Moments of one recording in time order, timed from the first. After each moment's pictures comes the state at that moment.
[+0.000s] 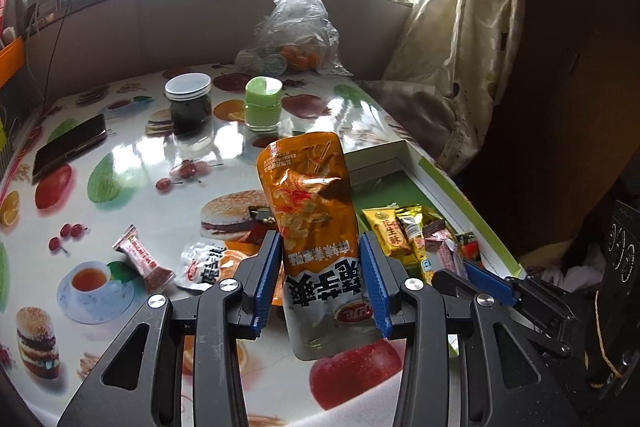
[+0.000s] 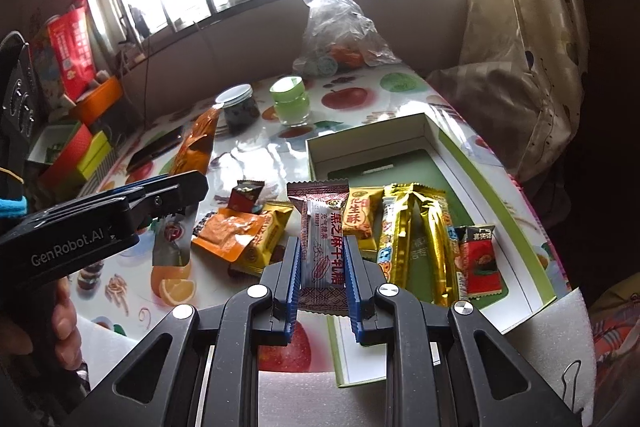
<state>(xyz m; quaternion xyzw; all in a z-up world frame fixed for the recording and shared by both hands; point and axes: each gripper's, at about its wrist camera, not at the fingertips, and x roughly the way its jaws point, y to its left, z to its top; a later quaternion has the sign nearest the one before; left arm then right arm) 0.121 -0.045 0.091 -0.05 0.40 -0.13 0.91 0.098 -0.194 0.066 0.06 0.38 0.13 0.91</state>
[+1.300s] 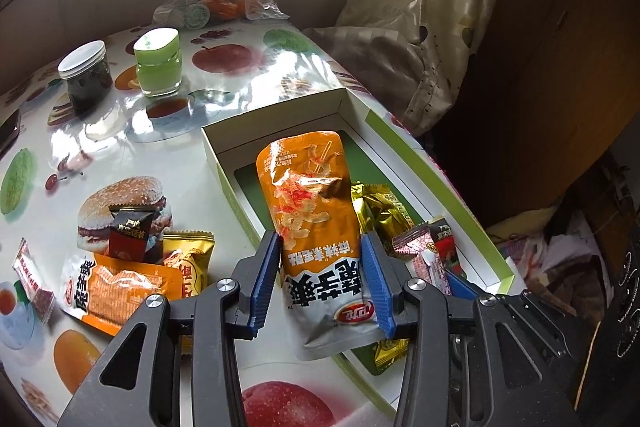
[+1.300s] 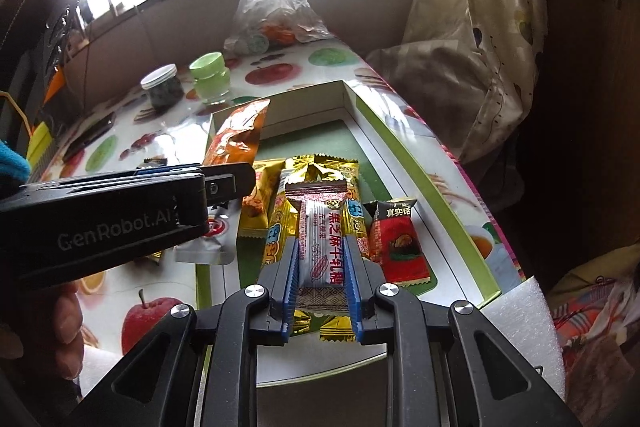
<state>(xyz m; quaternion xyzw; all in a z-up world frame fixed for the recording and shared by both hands) 0.170 -0.130 0.045 -0.03 0.47 -0.19 0.86 0.110 -0.232 0.031 0.03 0.41 0.04 0.91</state>
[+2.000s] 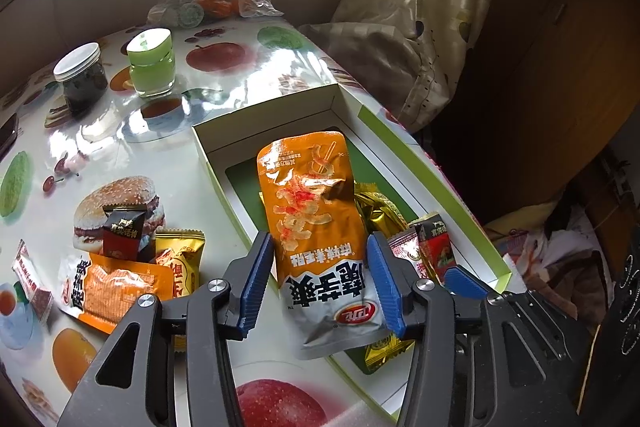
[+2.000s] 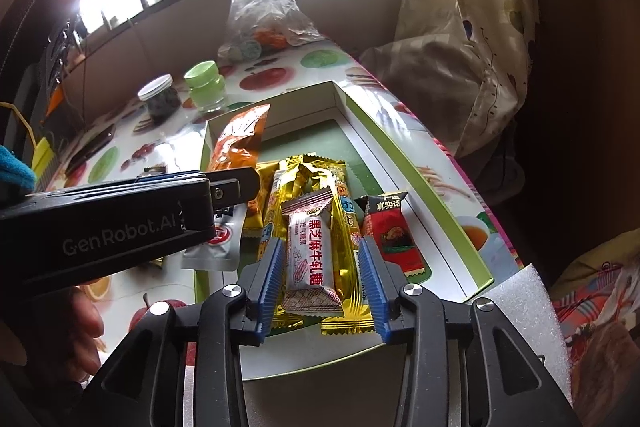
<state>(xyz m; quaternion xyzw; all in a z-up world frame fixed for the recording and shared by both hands) 0.169 -0.134 0.045 -0.03 0.47 -0.19 0.86 0.105 -0.240 0.034 0.06 0.41 0.03 0.91</state>
